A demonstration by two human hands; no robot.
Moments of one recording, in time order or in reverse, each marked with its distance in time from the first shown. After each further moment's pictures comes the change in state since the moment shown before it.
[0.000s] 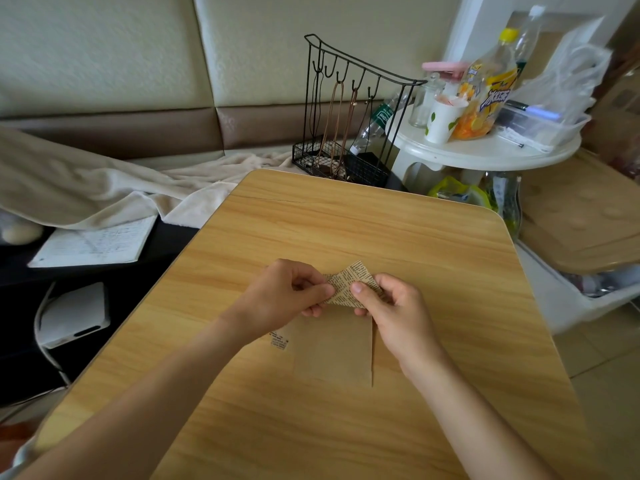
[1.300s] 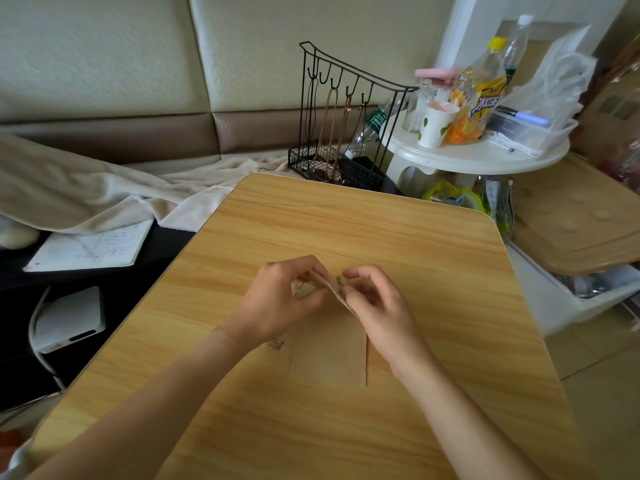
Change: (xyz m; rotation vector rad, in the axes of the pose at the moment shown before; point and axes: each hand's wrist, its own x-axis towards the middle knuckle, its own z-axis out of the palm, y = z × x) left_hand -0.001 -0.001 0.008 0.245 0.217 0.399; right_hand -0.004 -0.007 0.006 -0.032 -0.040 -0.010
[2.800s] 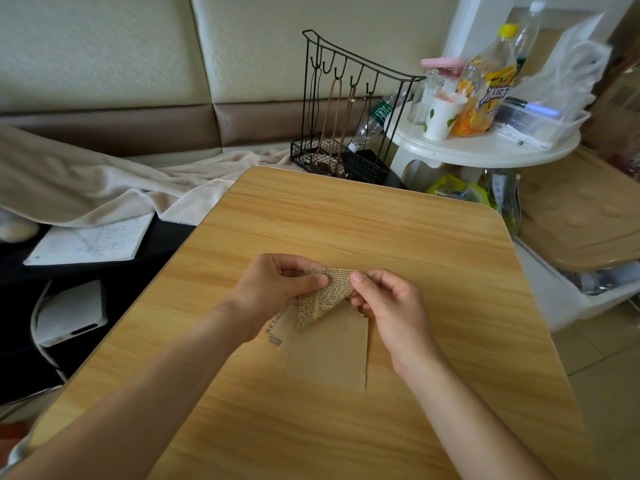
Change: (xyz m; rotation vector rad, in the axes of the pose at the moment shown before) left_hand 0.006 -0.001 -0.008 -0.616 -0.052 -0.618; right_hand 0.004 0.004 0.000 0.235 0.110 0.015
